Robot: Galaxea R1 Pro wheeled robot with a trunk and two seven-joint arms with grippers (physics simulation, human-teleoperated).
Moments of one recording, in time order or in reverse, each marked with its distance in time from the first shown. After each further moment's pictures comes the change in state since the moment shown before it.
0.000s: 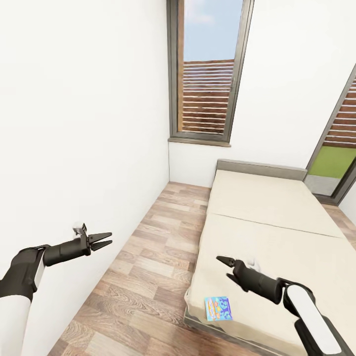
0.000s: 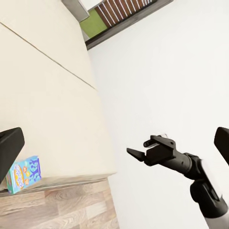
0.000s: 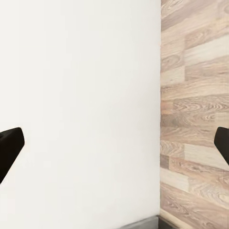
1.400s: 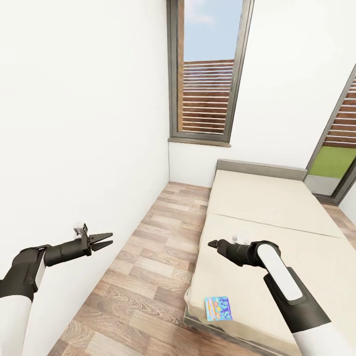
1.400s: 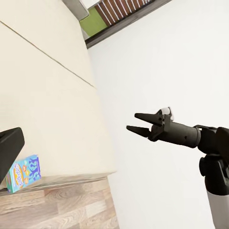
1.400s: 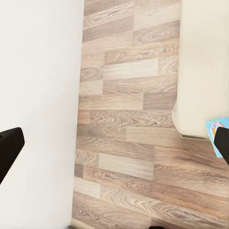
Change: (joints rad) left arm 0.000 -0.004 -0.004 0.000 -0.002 0.000 0.000; right arm -0.277 0.036 0.215 0.023 0.009 -0.011 -0.584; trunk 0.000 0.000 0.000
